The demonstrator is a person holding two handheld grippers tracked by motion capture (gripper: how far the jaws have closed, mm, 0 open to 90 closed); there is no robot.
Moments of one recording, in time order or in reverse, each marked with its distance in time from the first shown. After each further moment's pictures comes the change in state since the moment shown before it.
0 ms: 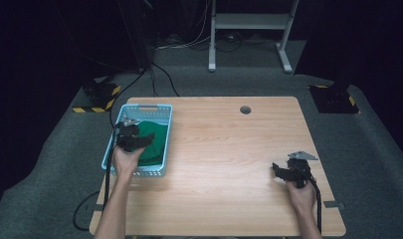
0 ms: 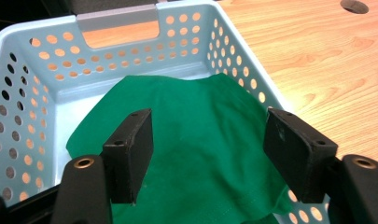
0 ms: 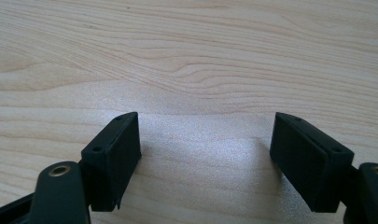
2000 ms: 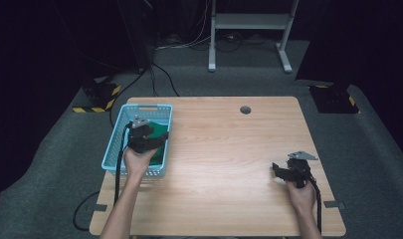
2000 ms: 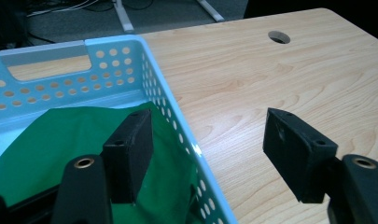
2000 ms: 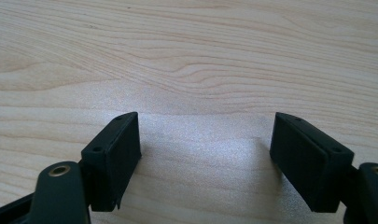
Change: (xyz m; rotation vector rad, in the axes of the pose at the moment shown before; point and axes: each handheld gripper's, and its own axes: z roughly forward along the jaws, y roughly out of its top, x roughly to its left) left arm -0.044 0.011 -0.015 -0.085 -0.138 -0.001; right arm 0.000 0.000 0.000 0.000 0.001 -0.002
